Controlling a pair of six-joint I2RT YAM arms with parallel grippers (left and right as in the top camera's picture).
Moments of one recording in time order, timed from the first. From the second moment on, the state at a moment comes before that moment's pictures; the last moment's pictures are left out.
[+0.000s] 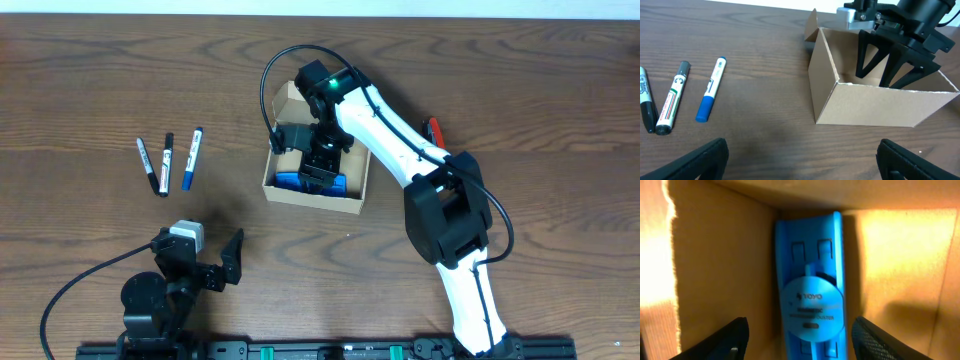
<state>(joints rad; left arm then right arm) -0.02 0.01 0.14 -0.49 0.31 -0.10 0.57 2.31 1.98 -1.27 -0.41 -0.81</state>
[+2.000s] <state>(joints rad) -0.02 0.01 0.14 -0.49 0.31 -0.10 0.42 1.98 1.63 -1.10 0.20 0.27</state>
